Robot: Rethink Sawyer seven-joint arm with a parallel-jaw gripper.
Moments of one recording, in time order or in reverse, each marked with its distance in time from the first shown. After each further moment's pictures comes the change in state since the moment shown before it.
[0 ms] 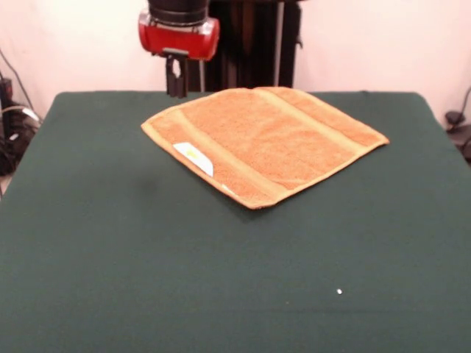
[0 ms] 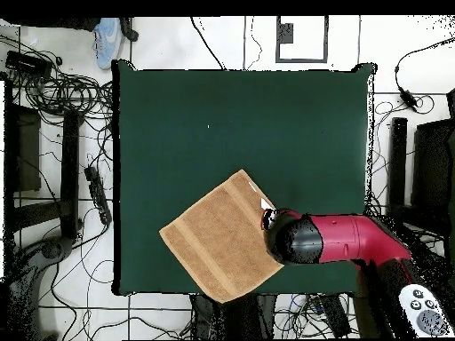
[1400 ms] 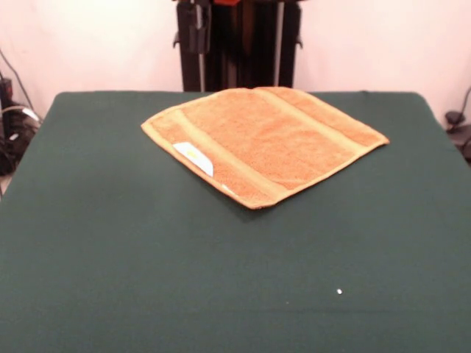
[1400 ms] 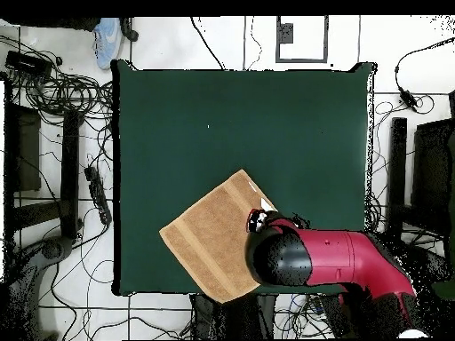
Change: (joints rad) arm 0.045 -0.211 0.001 0.106 0.128 -0.028 0.000
